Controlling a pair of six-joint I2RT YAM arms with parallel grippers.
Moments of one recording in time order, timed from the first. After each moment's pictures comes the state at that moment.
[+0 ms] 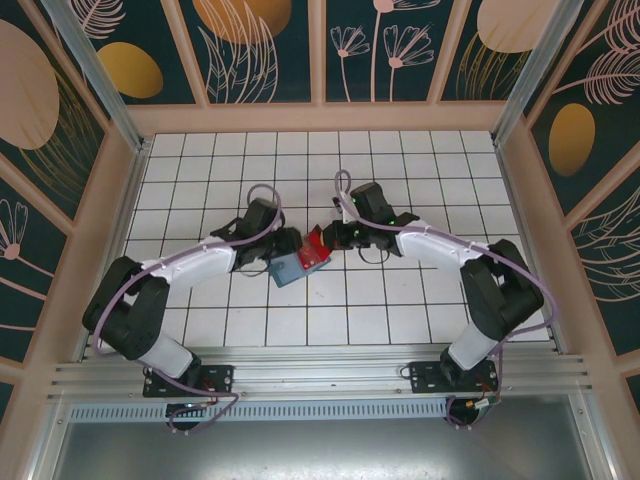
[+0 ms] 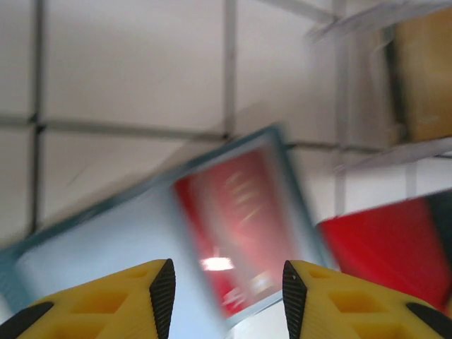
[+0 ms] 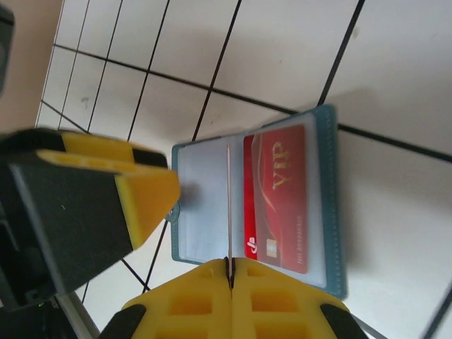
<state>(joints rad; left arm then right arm) -0.57 1.53 0.82 -0.19 0.10 -0.78 0.62 1.65 1.00 -0.17 -0.47 0.50</state>
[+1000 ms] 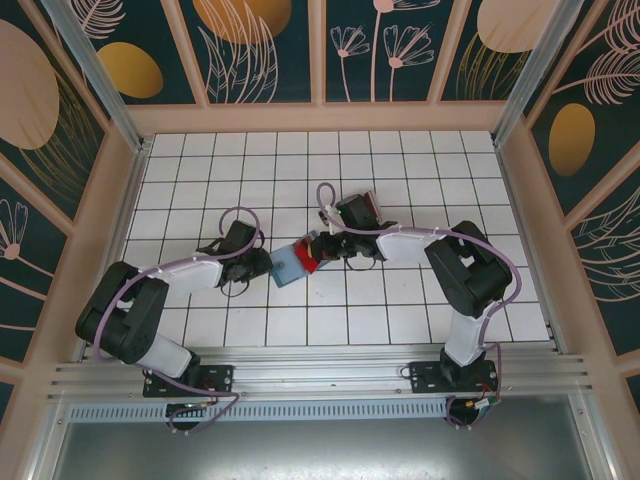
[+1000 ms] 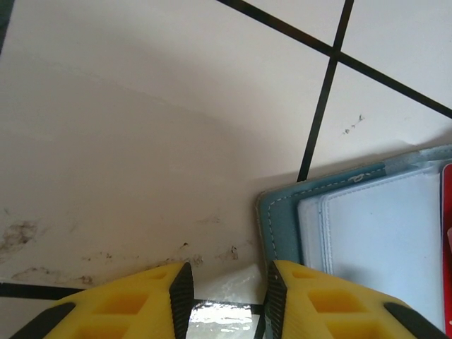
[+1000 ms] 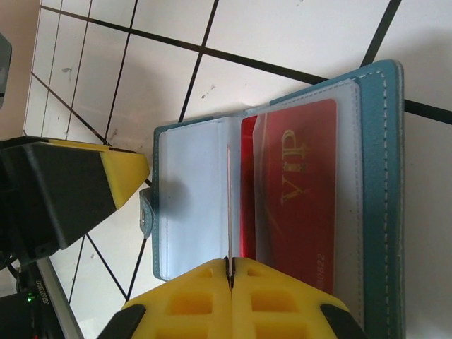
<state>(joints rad) -0.46 1.52 0.65 -0.18 0.02 -0.84 0.66 1.83 1.00 0.00 -0.55 0.53</state>
